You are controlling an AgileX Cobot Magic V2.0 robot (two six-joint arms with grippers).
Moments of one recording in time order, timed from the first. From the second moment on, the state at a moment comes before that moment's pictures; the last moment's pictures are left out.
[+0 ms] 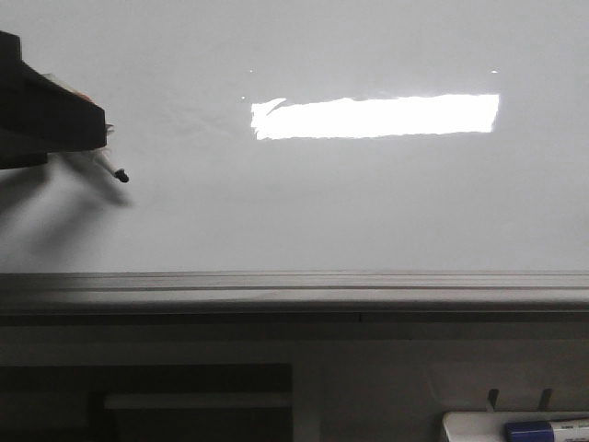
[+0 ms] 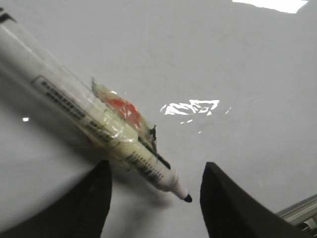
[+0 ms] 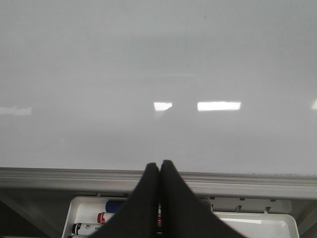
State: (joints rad) left arm -0.75 1.04 -0.35 -0.43 -0.32 0.00; right arm -0.04 0.25 -0.32 0.13 0.56 -0.12
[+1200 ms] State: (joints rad) left arm -0.76 0.96 -0.35 0.22 -0.16 -0.02; right arm 0.36 0.30 -0.40 0.23 0.58 -0.18
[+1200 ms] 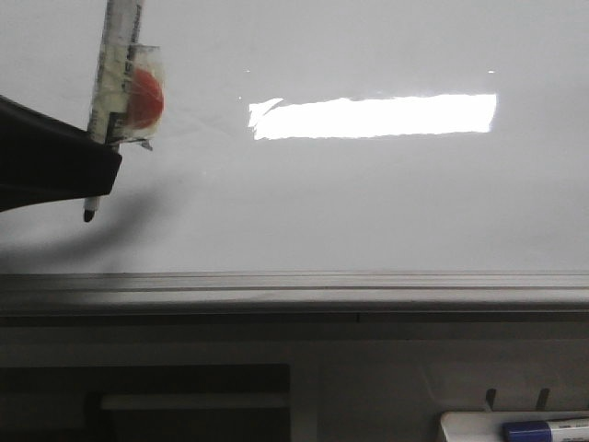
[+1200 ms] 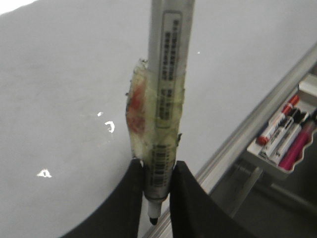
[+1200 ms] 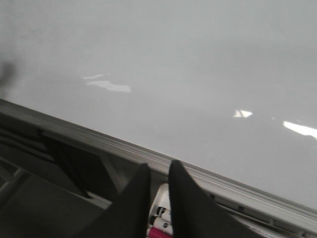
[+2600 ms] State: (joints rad) left arm -0.76 0.93 -0.35 0.82 -0.04 -0.02; right arm 0.96 1.25 -0.84 0.38 0.23 -0.63
